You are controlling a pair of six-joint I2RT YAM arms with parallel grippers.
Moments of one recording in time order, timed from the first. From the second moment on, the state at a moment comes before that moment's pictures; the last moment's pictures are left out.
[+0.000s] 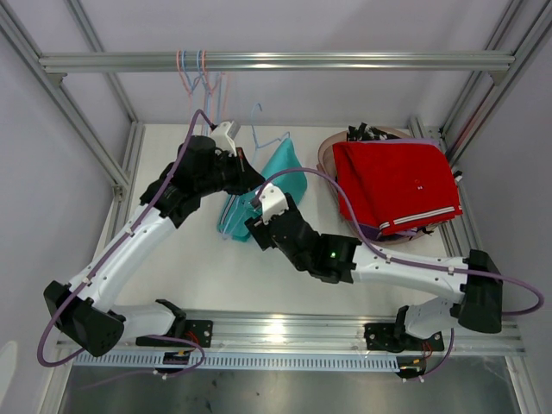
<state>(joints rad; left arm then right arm) -0.52 1.23 1.27 -0.47 0.24 -0.50 1.24 1.39 1.14 -0.12 0.63 0.07</state>
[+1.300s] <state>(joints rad) -0.51 1.23 1.27 -0.47 0.25 -0.52 1.04 1.59 0.94 0.51 0.68 0.05</state>
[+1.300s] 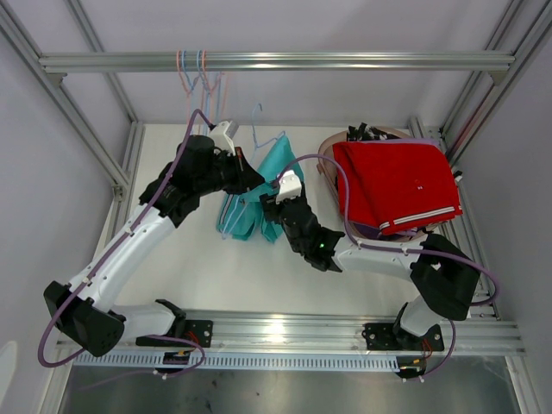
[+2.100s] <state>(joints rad) -0.50 1.23 1.27 -0.47 0.28 -0.52 1.01 1.60 0.94 0.51 0.56 0.15</state>
